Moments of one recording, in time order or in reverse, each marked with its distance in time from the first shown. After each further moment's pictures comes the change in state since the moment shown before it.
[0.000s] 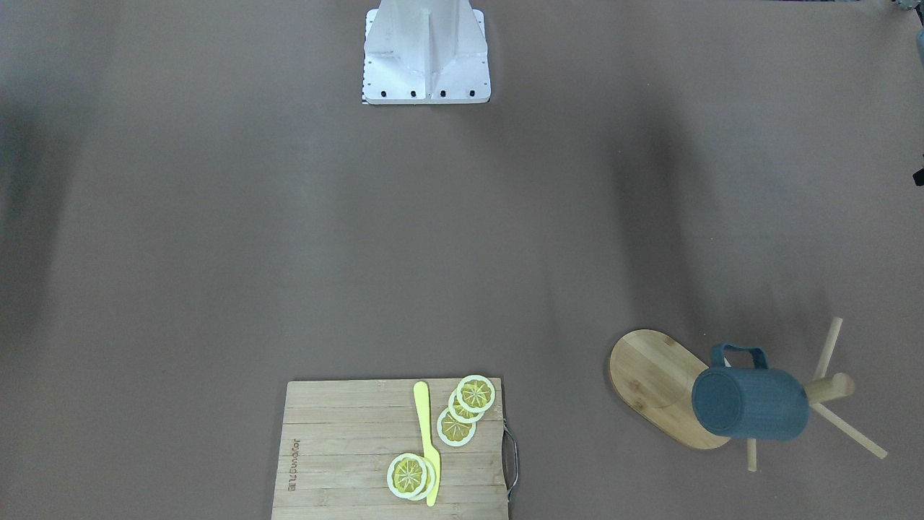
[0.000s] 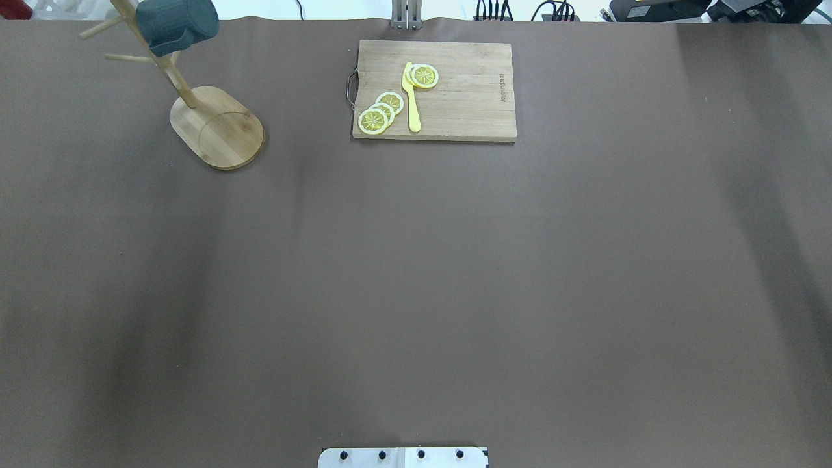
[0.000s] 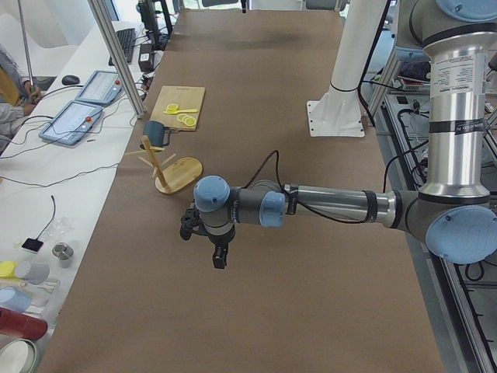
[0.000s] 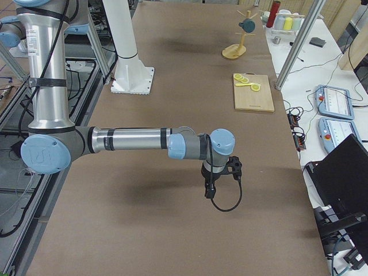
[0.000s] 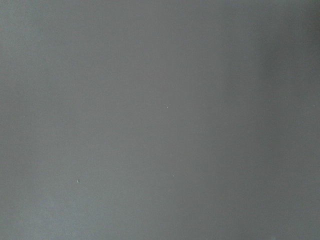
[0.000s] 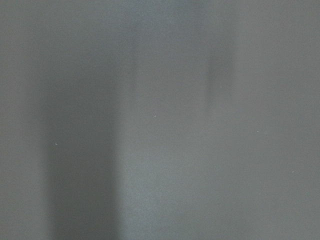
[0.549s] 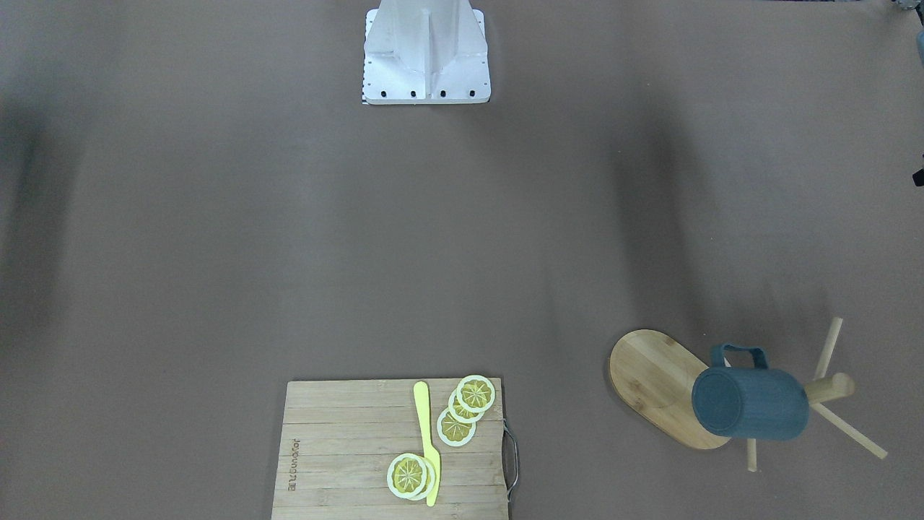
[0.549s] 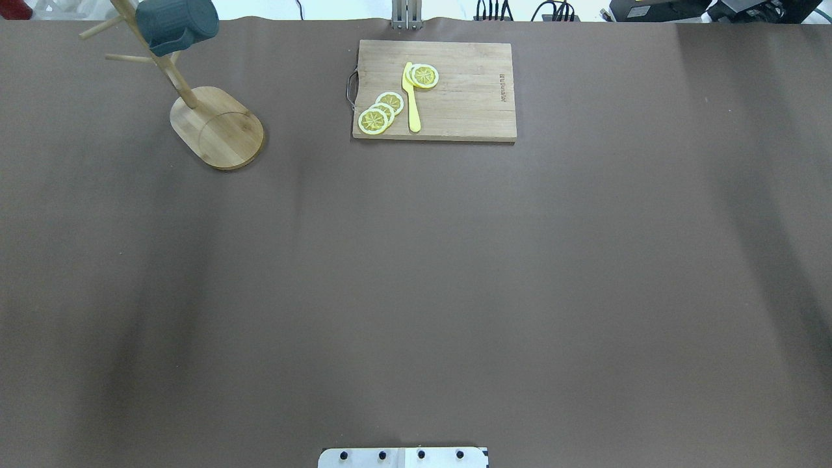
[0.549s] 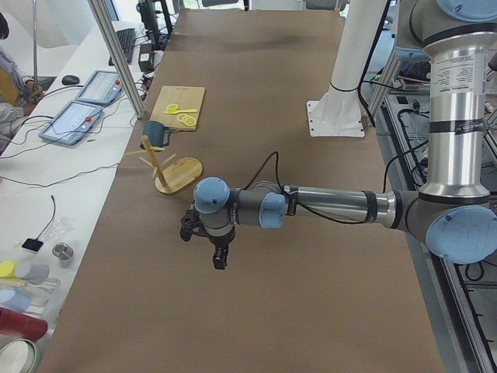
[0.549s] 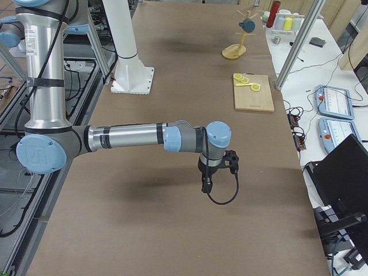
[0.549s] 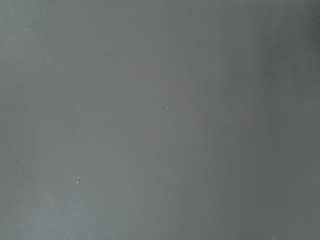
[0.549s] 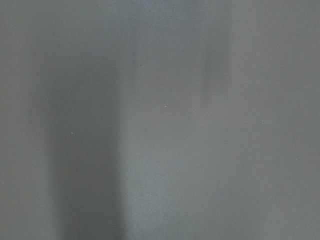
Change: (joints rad) left arm 0.000 0.003 0.010 0.000 -0.004 -0.002; right arm 0.001 -0.025 0.068 -0.051 0.000 0.000
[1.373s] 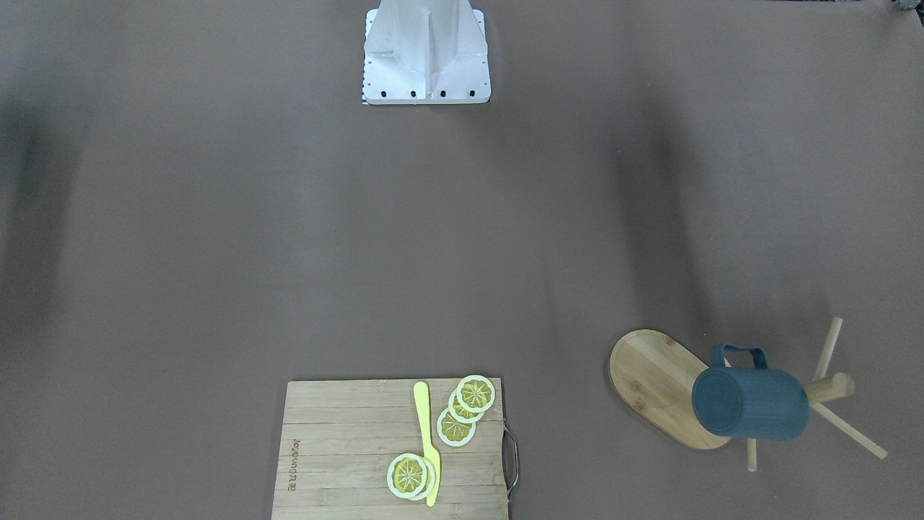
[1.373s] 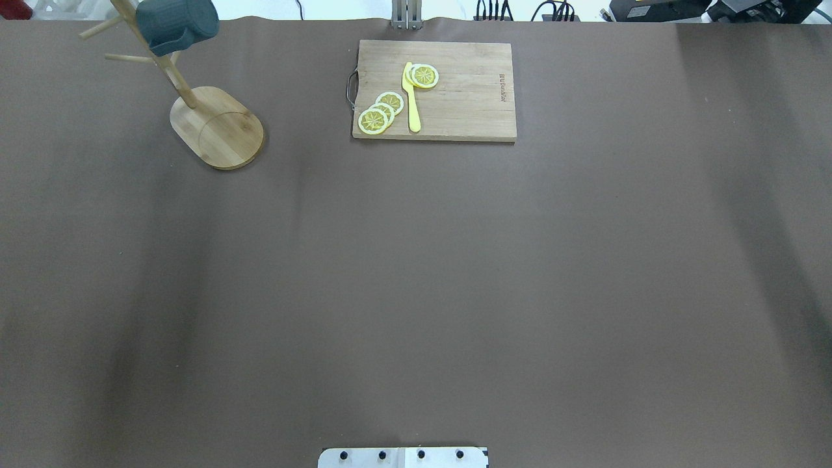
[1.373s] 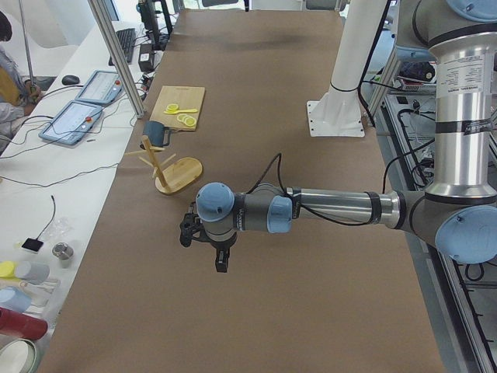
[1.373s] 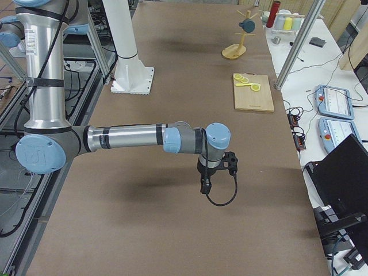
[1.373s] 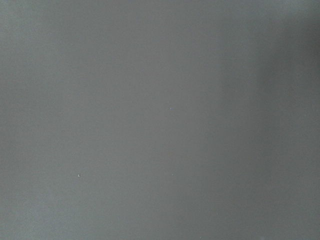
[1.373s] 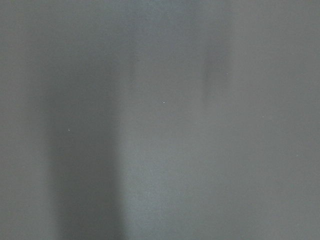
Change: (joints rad) left arm -0.079 0.004 -0.006 0.011 -0.067 -0.003; right arm -0.004 -0.002 -0.007 0.001 0.000 0.002
